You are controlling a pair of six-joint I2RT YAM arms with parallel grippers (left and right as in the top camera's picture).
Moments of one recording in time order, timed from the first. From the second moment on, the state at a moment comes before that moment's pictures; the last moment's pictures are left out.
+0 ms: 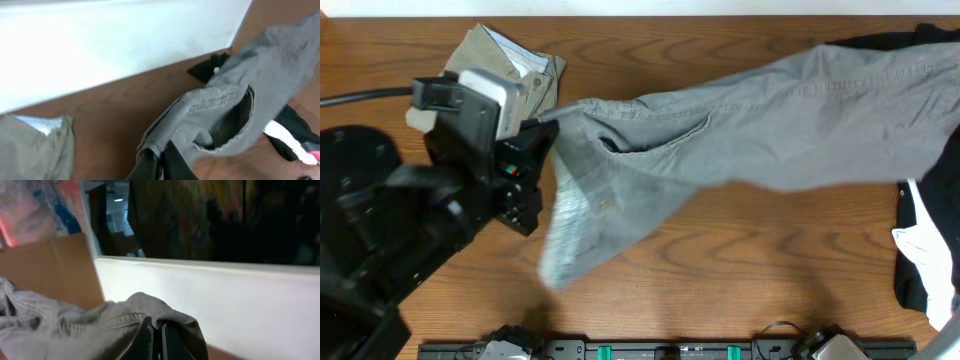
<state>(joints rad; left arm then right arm) -0.36 1.16 2.05 -1.27 0.23 -0.05 -0.82 1.23 1.19 1.23 -1.41 1.41</state>
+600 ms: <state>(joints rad) -0.36 1.16 2.11 -1.28 0.23 -0.03 -0.81 1.24 1.51 0.60 -1.38 1.60</state>
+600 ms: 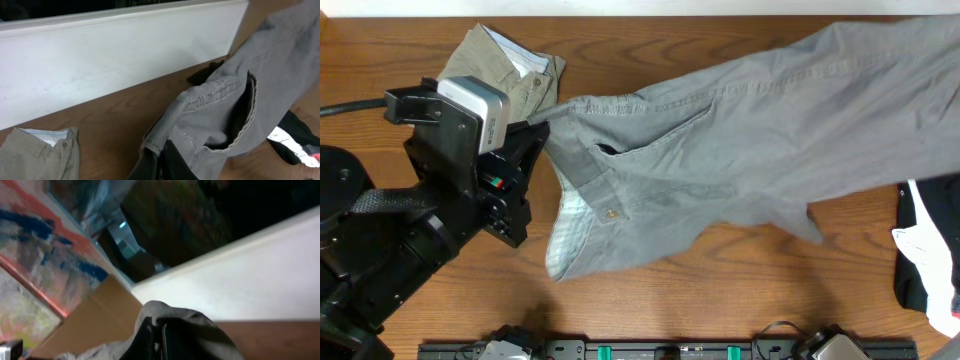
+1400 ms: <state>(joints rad) -0.36 1.16 2.12 -1.28 0.25 0.00 -0.52 1.35 1.91 -0.63 -0.72 0.86</state>
